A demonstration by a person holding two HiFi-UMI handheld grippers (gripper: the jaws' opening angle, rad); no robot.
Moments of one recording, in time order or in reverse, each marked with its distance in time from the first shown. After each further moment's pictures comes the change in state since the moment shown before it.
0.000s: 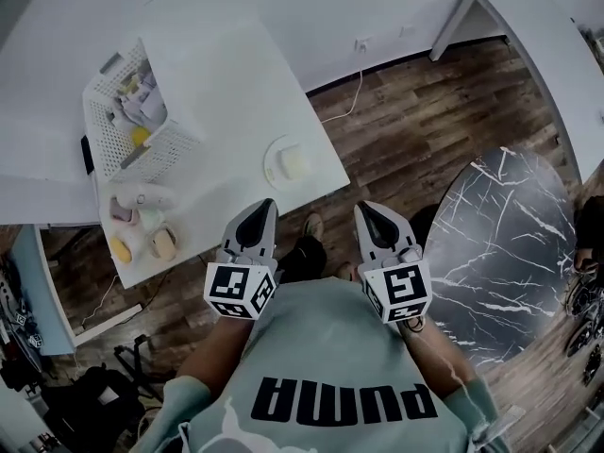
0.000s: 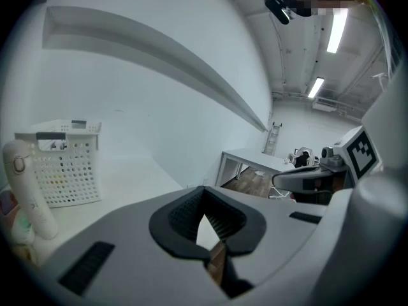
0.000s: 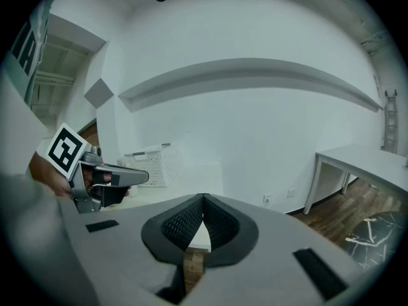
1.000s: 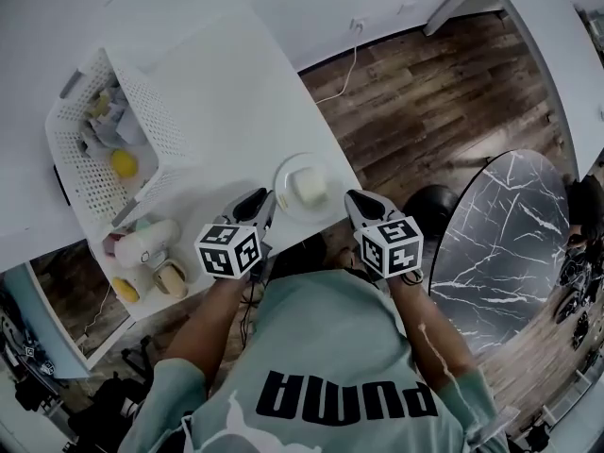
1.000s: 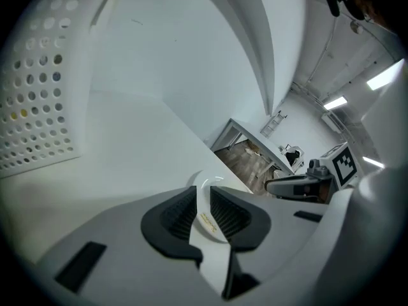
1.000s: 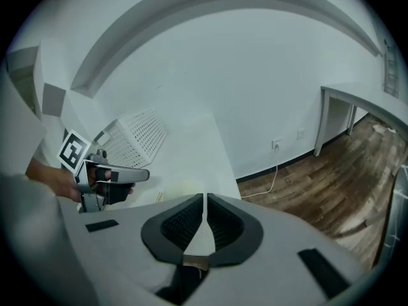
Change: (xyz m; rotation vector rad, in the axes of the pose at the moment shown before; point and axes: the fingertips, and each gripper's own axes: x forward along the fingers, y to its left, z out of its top) left arm 0.114 0.127 -0.087 -0.273 0.405 -0.158; right arm 0.159 -0.017 -0.087 0.307 0.406 0.038
